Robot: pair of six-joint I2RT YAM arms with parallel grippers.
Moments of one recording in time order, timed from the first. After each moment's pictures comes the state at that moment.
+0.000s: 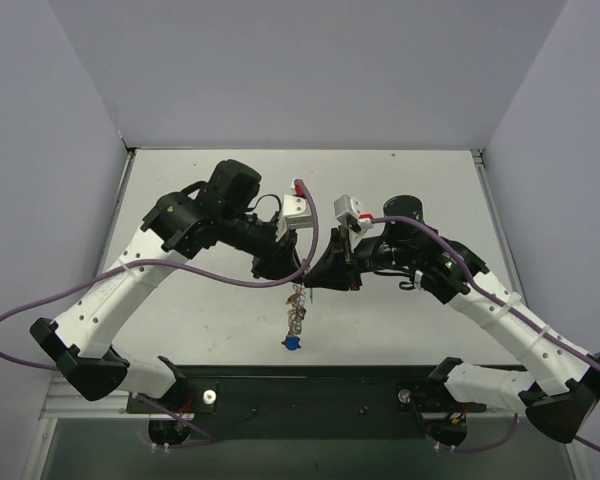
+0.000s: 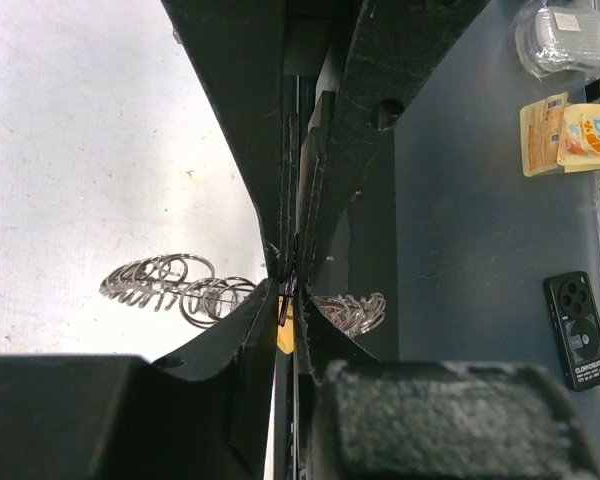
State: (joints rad) left arm -0.75 1.40 1.69 -1.10 0.81 0.30; right arm 0.73 1.10 1.14 -0.38 -0.83 -0.08
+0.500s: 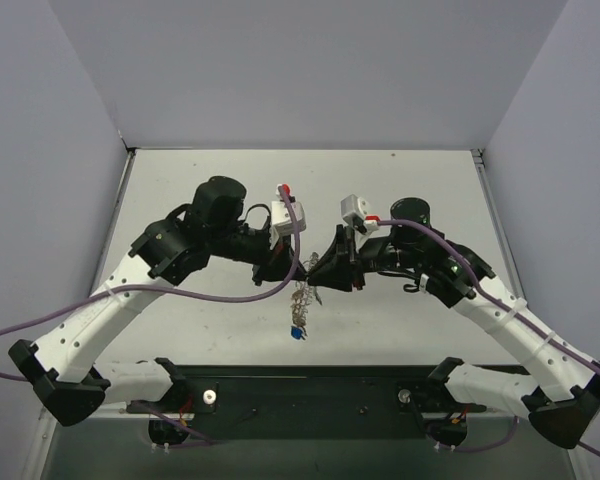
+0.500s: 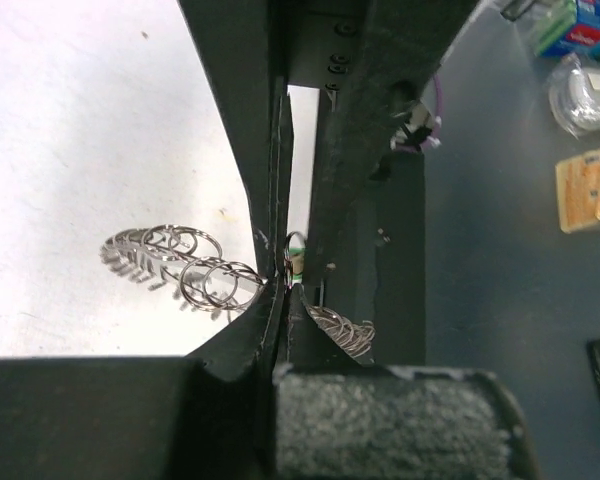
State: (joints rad) left arm -0.77 1.27 1.50 -0.84 0.74 0.18; right arm 0.73 1.08 1.12 -0.39 -0.80 -0.08
